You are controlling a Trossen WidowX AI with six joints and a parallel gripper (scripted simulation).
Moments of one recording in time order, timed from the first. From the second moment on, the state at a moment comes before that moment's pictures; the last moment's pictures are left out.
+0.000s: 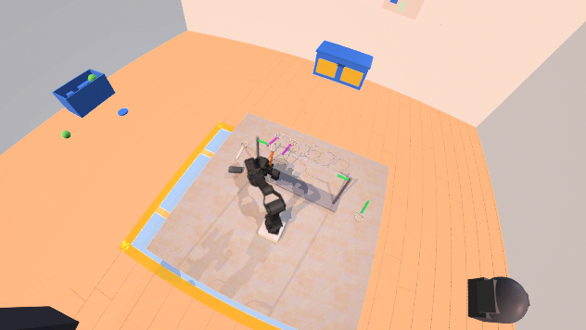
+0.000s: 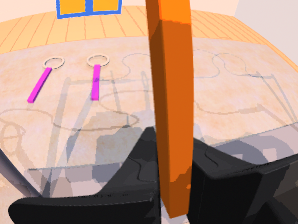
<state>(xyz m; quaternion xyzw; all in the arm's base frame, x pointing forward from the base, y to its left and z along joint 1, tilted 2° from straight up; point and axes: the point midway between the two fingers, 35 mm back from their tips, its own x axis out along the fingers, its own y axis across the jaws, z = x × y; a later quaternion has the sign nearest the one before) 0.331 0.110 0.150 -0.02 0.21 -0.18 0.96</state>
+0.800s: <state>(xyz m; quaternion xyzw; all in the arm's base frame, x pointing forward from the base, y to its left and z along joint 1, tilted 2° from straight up) 0.339 0.145 0.150 0.03 0.21 -0.17 0.96</state>
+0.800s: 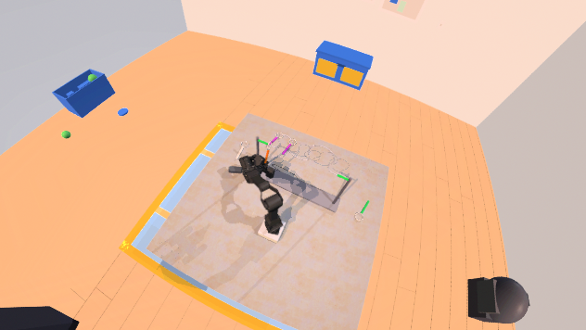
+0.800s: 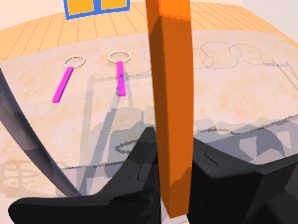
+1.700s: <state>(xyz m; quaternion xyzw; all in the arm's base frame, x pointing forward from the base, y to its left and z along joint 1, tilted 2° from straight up) 0.345 0.170 0.151 0.03 0.21 -0.17 0.96</state>
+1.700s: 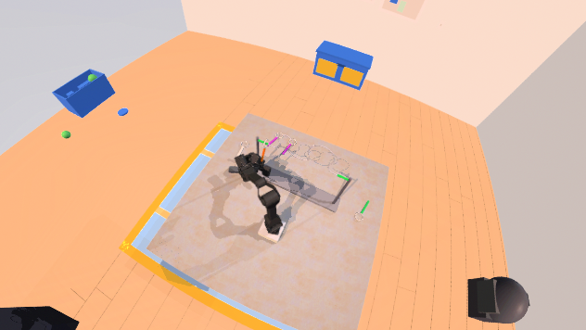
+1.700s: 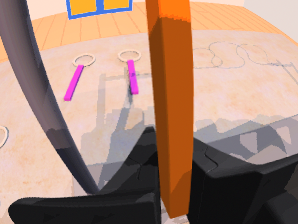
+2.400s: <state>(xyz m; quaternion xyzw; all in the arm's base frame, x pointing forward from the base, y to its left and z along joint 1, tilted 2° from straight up) 0.347 0.173 0.136 0.04 0.21 -0.17 0.96</state>
